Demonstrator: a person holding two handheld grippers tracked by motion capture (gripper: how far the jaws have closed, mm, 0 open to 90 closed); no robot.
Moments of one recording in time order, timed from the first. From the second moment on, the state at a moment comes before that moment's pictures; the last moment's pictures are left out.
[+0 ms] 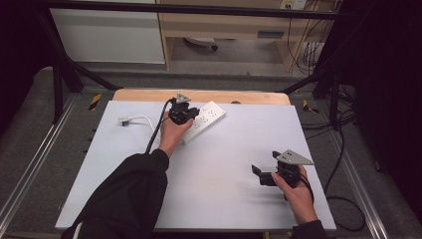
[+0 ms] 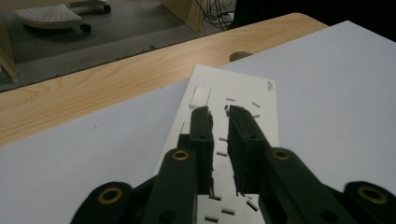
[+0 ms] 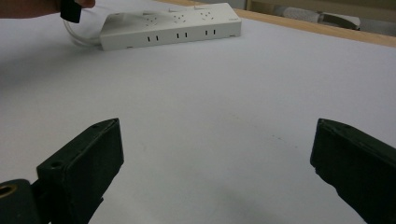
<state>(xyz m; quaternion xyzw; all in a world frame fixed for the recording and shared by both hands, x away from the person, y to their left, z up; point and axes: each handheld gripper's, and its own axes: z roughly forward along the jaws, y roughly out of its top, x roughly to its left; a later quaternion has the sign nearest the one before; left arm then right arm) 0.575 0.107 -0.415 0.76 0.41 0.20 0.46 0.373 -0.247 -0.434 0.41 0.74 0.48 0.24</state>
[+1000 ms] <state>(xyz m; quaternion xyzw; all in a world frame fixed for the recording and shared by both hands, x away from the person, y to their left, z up) 0.574 0.108 -0.411 0.75 0.43 0.18 0.47 0.373 -0.245 -0.435 0.40 0.75 0.47 0.24</state>
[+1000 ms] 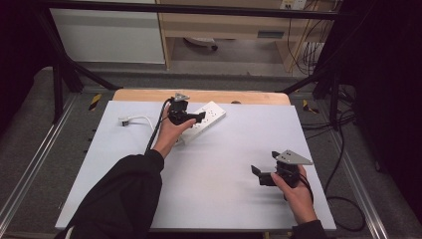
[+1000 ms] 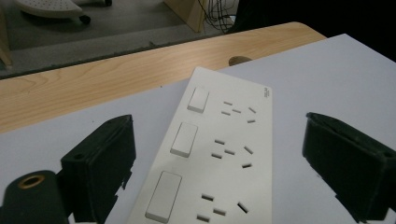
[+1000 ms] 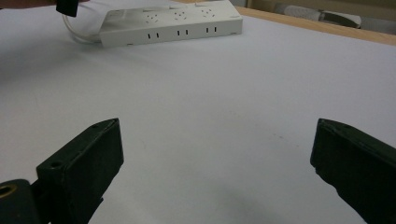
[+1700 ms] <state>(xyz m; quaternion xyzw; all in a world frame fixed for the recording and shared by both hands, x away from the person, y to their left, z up) 0.563 0.111 -0.391 0.75 0.42 0.17 0.49 0.374 -0.246 -0.435 0.40 0.75 0.47 0.24</state>
